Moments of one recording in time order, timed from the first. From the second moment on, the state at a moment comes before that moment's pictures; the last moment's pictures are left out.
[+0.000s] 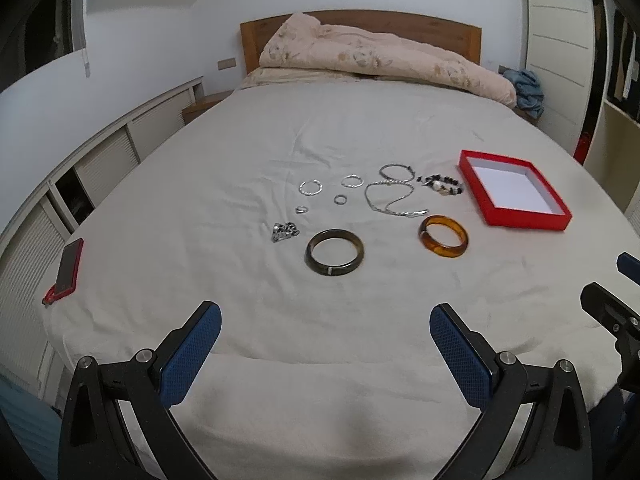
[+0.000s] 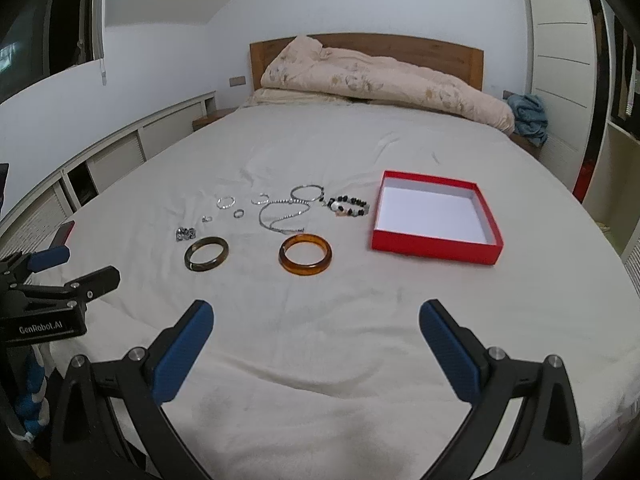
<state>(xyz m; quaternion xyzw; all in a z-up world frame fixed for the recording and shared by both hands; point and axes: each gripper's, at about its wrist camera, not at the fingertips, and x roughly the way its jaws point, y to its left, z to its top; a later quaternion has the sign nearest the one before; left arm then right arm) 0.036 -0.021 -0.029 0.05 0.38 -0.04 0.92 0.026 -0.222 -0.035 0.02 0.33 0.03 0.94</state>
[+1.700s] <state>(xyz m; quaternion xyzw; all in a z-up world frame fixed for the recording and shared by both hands) 0.194 0.007 -0.129 0.03 0.46 0.01 0.89 0.202 -0.209 -0.133 0.05 0.43 0.15 0.89</state>
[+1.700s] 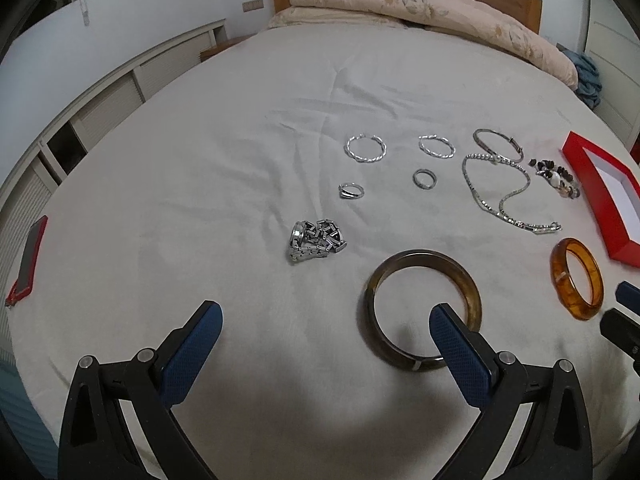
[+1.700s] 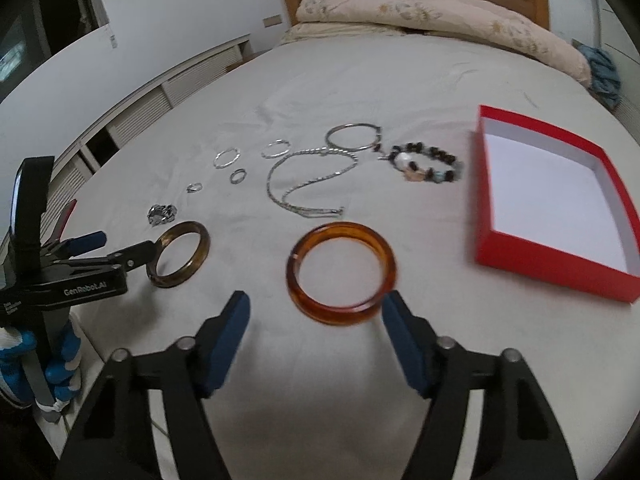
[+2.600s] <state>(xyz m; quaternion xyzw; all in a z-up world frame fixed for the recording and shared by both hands) 0.214 -0.009 -0.147 0.02 0.50 -0.04 0.87 0.252 -0.195 -0.164 0.03 0.47 0.22 0.85</state>
